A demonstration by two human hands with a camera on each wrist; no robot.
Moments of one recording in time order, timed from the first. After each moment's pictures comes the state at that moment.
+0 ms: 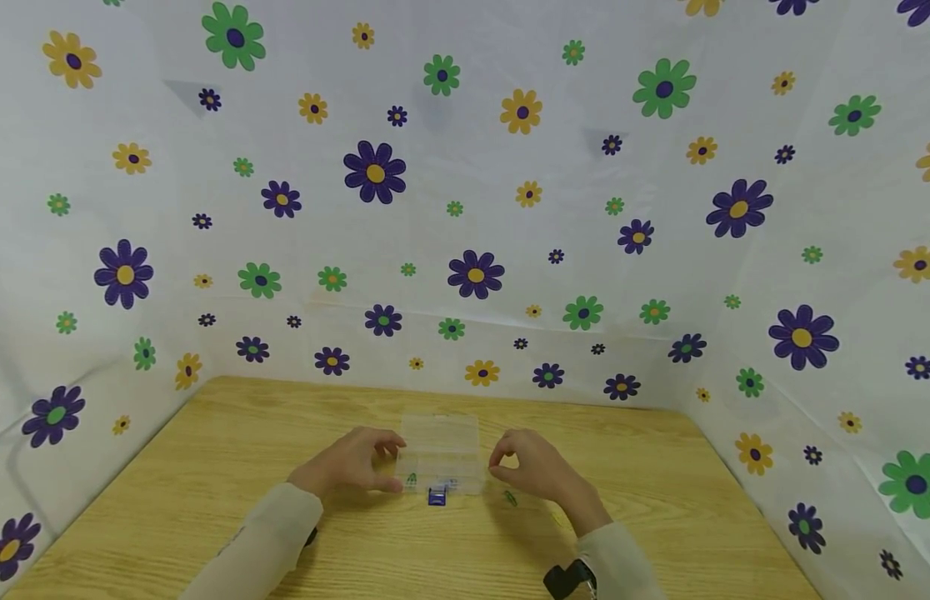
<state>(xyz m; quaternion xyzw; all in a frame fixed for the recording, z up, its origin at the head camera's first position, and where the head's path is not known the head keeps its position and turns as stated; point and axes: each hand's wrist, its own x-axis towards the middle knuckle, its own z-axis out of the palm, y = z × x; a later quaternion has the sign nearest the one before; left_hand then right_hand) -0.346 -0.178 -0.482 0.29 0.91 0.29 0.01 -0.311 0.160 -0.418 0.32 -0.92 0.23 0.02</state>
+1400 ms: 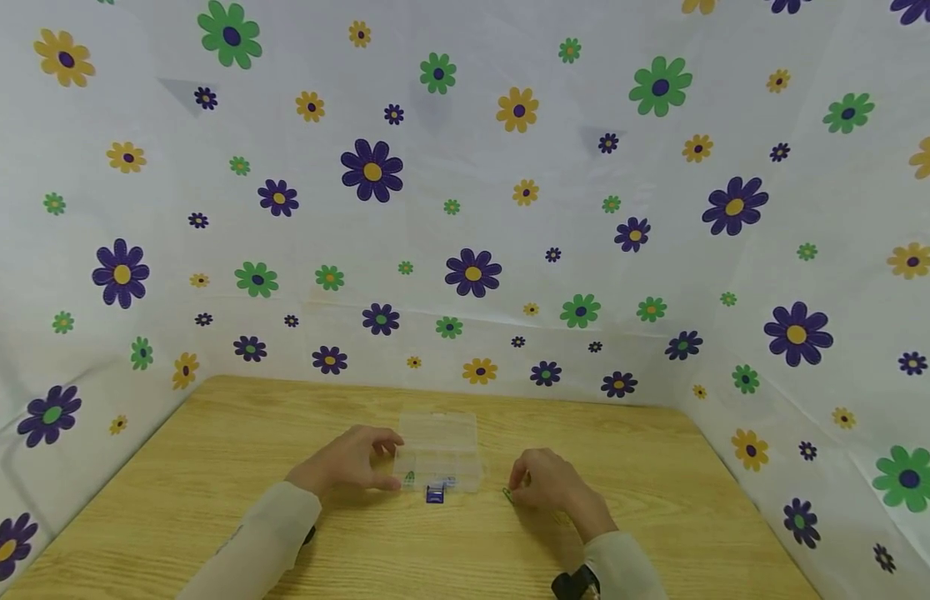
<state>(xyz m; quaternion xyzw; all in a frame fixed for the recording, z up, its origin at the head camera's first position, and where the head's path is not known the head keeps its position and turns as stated) -0.341 -0.177 -0.479 0.30 0.91 0.28 -0.01 -0.309 0.183 -0.447 0.25 -0.95 0.21 -0.03</state>
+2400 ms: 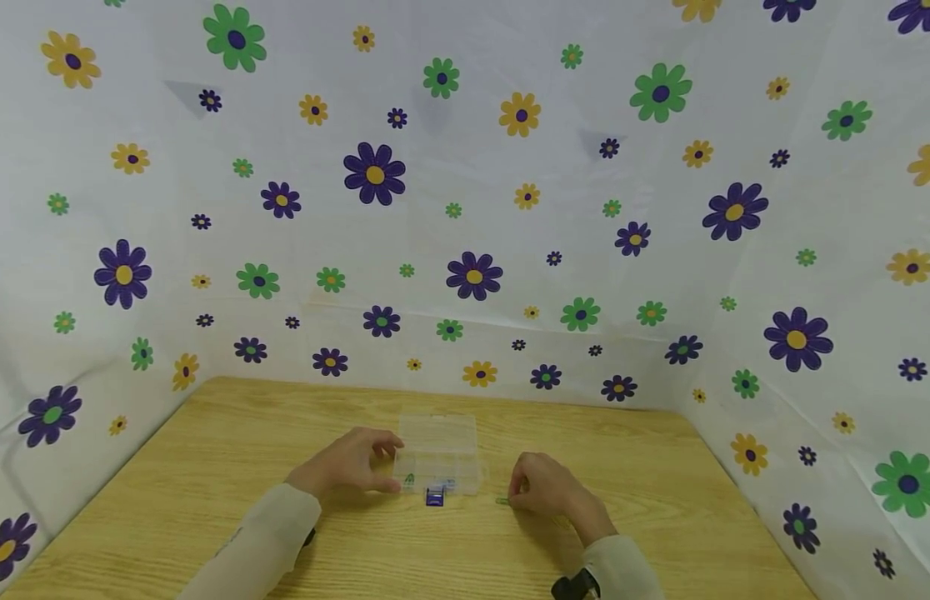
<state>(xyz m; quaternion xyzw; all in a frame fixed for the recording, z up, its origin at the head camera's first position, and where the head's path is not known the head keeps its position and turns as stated) -0.340 -0.177 -0.477 0.30 0.91 0.29 0.00 -0.311 0.184 -0.448 0.28 -0.94 0.19 -0.03</state>
